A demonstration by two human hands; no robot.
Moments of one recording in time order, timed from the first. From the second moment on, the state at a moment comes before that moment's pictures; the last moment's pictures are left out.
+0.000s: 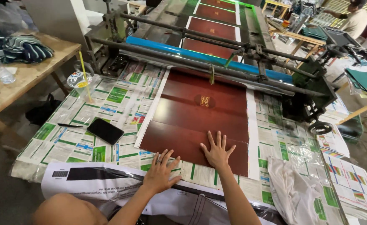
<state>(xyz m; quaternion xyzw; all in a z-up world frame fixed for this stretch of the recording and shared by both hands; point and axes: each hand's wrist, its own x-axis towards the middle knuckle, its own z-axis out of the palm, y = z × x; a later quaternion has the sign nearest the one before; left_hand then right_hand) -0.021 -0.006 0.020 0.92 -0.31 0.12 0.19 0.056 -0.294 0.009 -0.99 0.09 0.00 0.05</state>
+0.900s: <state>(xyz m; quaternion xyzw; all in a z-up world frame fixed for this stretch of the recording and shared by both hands) -0.030 -0.006 0.017 0.90 -0.32 0.21 0.20 -0.016 -0.303 0.031 -1.00 -0.09 0.01 -0.01</state>
